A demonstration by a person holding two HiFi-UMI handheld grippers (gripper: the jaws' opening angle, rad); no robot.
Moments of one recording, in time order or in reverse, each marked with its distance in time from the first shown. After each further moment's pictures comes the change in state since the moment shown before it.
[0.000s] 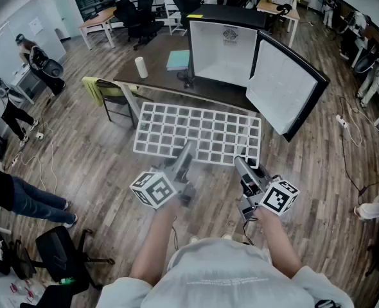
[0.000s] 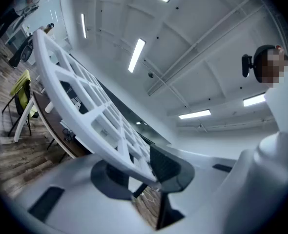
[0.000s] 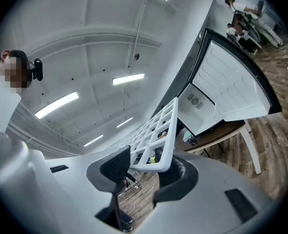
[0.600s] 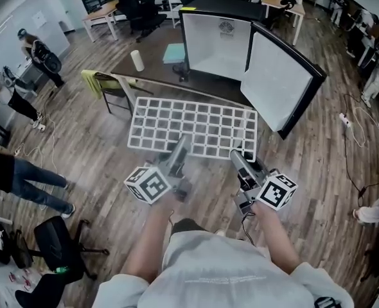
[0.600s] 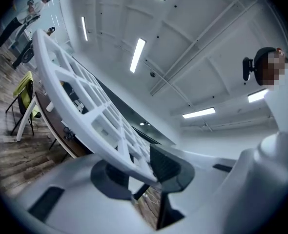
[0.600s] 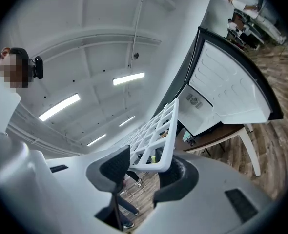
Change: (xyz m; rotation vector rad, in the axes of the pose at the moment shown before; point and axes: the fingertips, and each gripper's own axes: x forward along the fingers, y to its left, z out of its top) left arm 0.037 -0.020 -0.025 0.010 -0.021 0.048; right arm -0.020 -0.039 0.031 0.006 0.026 0.041
